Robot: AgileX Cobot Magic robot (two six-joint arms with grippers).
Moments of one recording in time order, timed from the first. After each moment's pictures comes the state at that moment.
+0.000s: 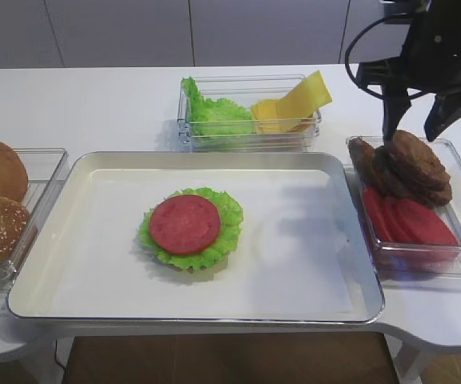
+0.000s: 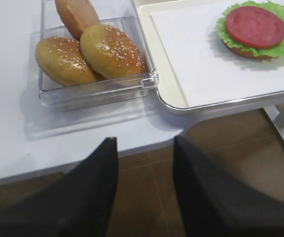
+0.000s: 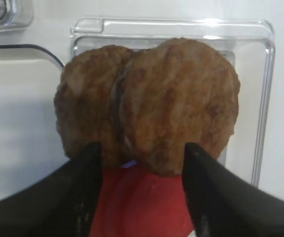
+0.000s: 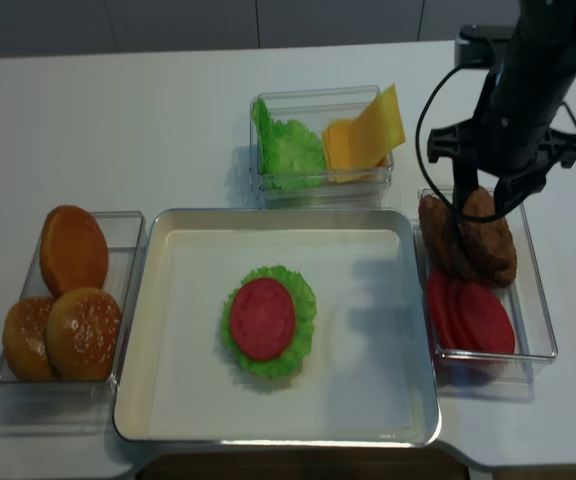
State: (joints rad) left arm -0.07 -0.02 -0.49 -0.08 1.18 0.06; right arm 0.25 1.76 -1.52 0.00 1.24 0.26
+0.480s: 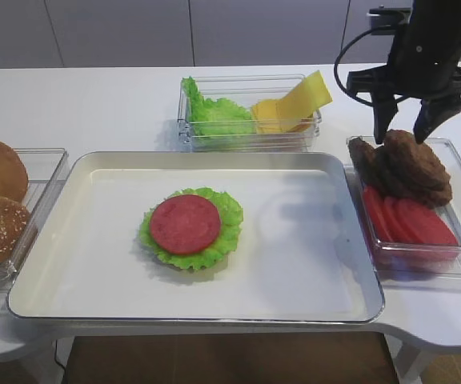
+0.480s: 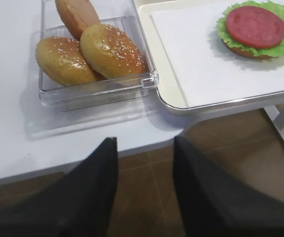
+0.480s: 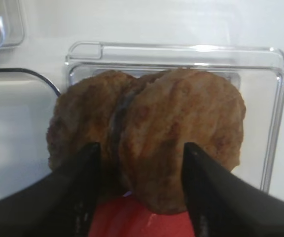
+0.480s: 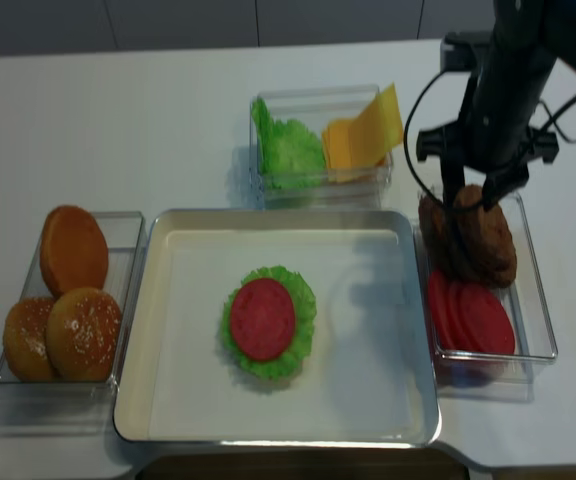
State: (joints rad) left arm -0.07 -0.02 -0.49 -0.08 1.18 0.06; right arm 0.25 1.85 -1.59 -0.01 1.23 0.25
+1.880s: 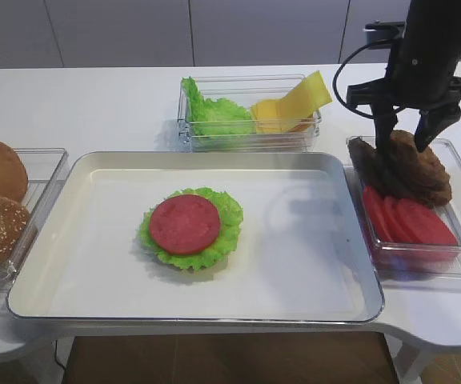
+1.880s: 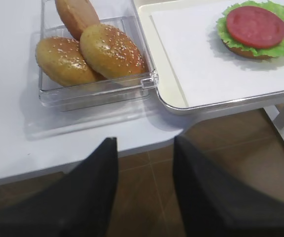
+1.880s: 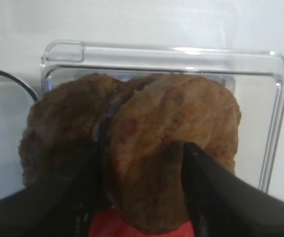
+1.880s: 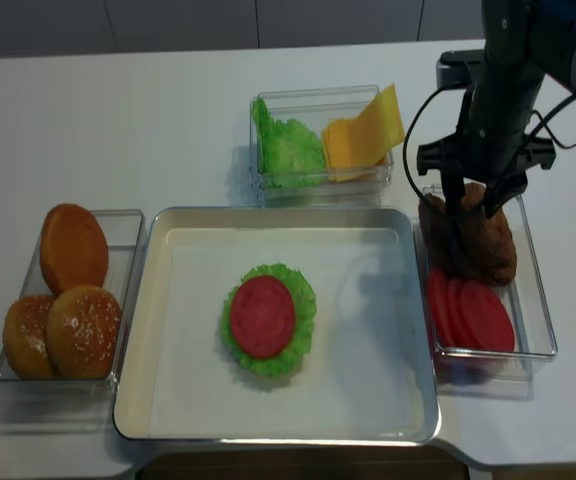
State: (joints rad) left arm -0.07 -0.02 -0.49 -0.08 1.18 0.06; right arm 0.25 1.89 -1.59 -0.05 1.23 0.24
